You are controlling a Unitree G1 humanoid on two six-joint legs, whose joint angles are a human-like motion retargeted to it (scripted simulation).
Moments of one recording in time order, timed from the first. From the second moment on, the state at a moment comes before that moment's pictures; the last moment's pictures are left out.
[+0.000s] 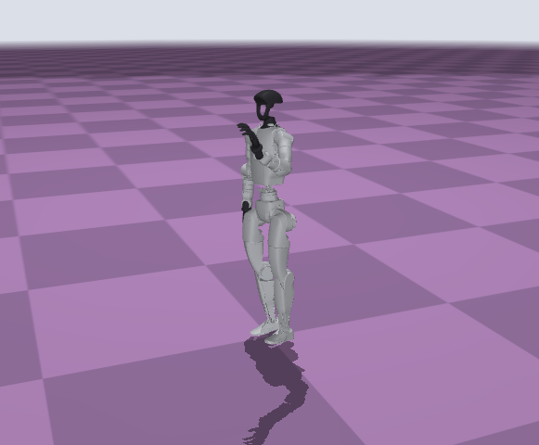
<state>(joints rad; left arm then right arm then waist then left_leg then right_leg) -0.37 0.63 0.27 0.07 0.42 -0.12 0.52 0.02 -0.15 0.11 1.57 -0.61 -0.02 0.07 -0.10 -0.03 -0.12 -0.02 -0.10 0.17 0.02 -0.23 0.01 0.09 -0.12 -0.43 0.00 0.06 0.03</state>
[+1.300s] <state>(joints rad) -0.06 0.50 0.39 -0.15 0.88 -0.20 1.06 0.02 -0.16 0.05 1.61 -0.57 -0.02 0.04 -0.06 -0.05 -0.08 -0.01 -0.11 0.17 0.02 -0.22 0.01 0.10 -0.13 -0.42 0.00 0.06 0.02</state>
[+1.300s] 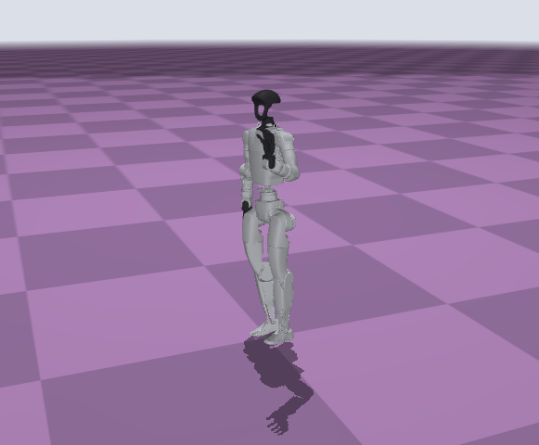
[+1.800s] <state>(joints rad) -0.23 0.46 0.37 -0.03 0.35 -0.27 0.81 0.02 -0.15 0.06 1.61 -0.57 -0.02 0.05 -0.08 -0.05 -0.09 -0.01 -0.11 0.17 0.02 -0.22 0.01 0.10 -0.12 -0.42 0.00 0.06 0.02</state>
